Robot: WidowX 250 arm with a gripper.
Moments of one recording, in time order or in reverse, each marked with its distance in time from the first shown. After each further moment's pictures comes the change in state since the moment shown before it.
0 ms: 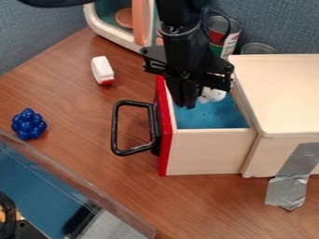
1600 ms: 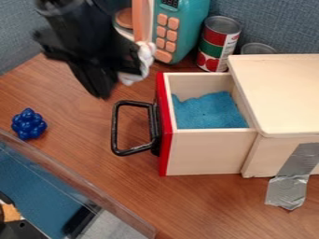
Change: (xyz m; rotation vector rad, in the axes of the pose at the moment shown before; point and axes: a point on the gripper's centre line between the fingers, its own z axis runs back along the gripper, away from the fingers) arm -0.056 0.055 0.062 0.045 -0.075 0.108
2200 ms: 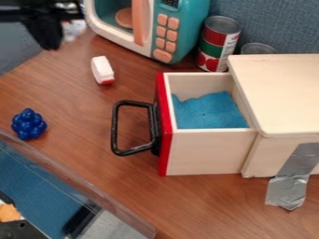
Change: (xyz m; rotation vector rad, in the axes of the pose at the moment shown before) arm 0.049 0.094 -0.004 0.117 -0.014 0.255
